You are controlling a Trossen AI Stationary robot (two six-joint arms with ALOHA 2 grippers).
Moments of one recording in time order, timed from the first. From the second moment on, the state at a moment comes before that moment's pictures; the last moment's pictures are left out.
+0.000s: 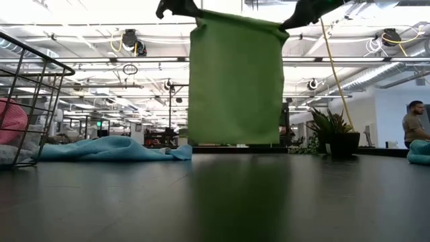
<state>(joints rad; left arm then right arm) 0.38 1.41 1.45 -0.26 -0.30 0.04 -0.61 0.95 1.00 -0.29 0.08 -0.51</state>
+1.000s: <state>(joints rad) 0.06 1.58 1.41 -0.72 -0.18 -0.41 -0.18 0.95 0.76 -0.74 -0.34 0.31</state>
